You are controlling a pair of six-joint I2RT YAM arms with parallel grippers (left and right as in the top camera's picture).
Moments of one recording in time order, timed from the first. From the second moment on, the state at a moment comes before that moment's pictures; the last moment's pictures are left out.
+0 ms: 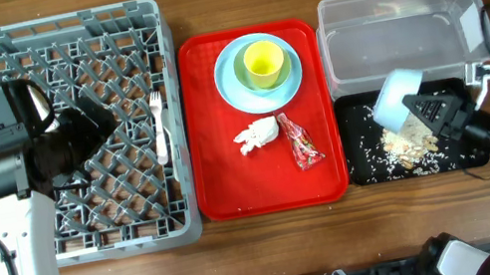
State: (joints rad) left arm 0.15 1.28 1.23 -1.03 0.16 -0.53; right arm -0.66 1.33 0.65 -0.58 -1.44 -0.12
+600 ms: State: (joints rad) left arm 0.15 1.28 1.23 -1.03 0.16 -0.53; right arm -0.66 1.33 0.65 -0.63 -1.53 0.14
